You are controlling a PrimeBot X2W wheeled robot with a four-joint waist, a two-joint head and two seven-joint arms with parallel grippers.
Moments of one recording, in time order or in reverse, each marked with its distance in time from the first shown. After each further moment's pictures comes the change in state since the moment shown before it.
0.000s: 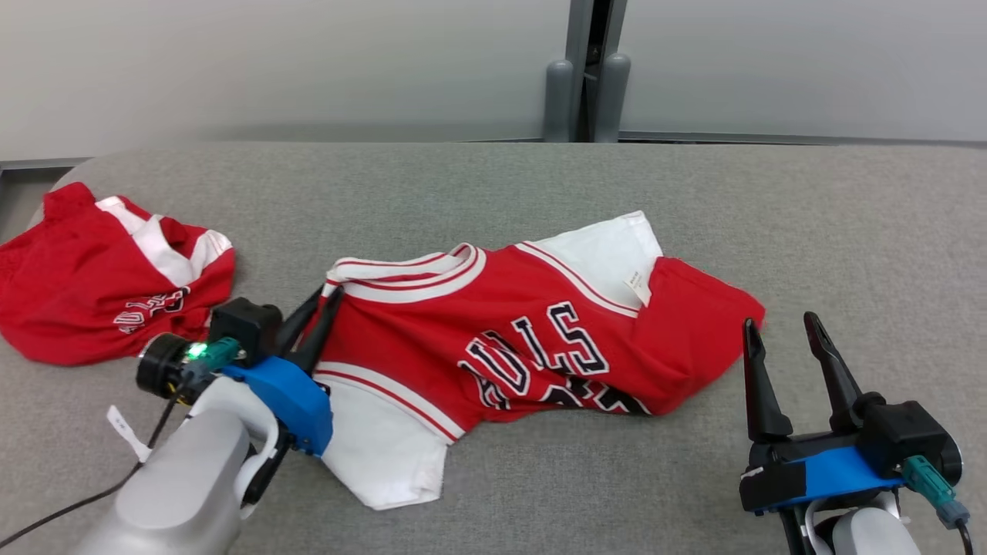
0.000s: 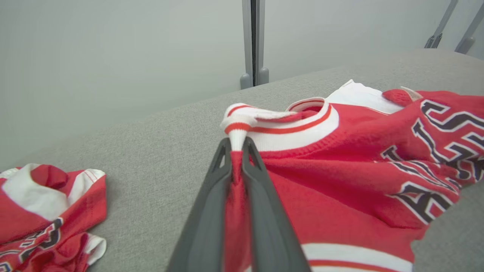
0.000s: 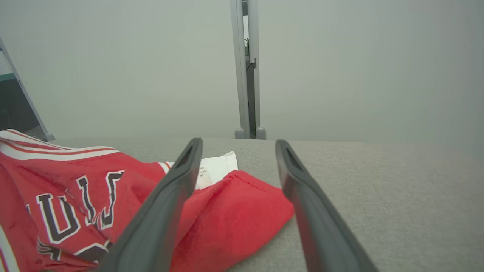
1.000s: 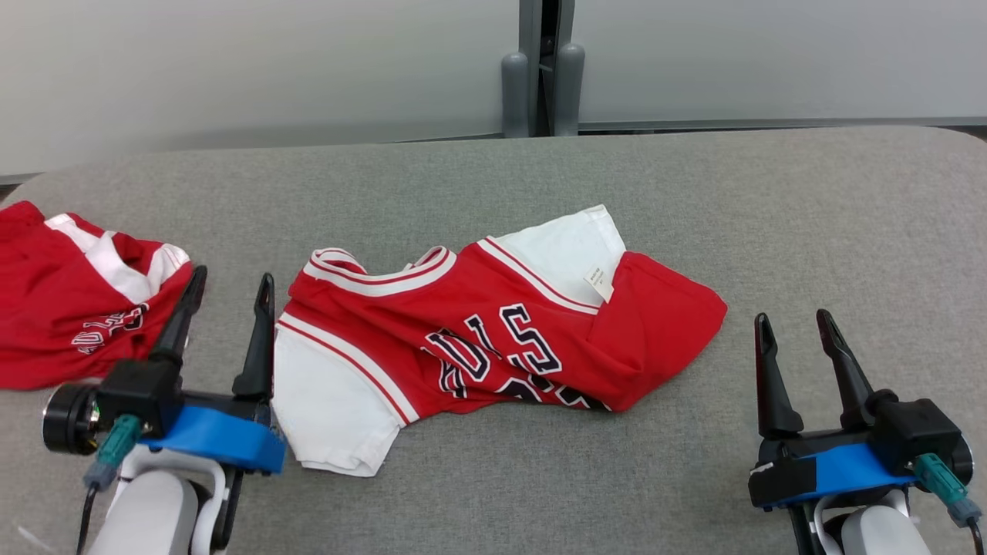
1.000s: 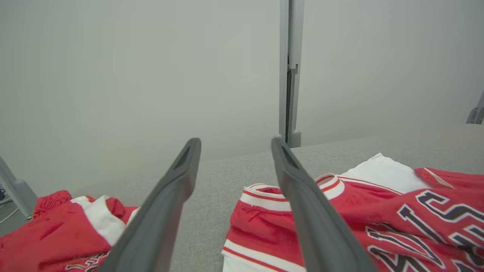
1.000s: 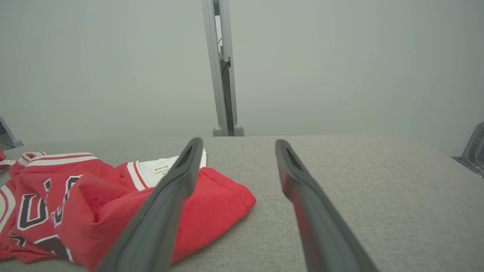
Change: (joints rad) left arm 0.309 -0.011 0.521 -0.428 0.289 0.095 -0.001; right arm -0.011 0.000 -0.025 0.005 0.005 0.000 0.000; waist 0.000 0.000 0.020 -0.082
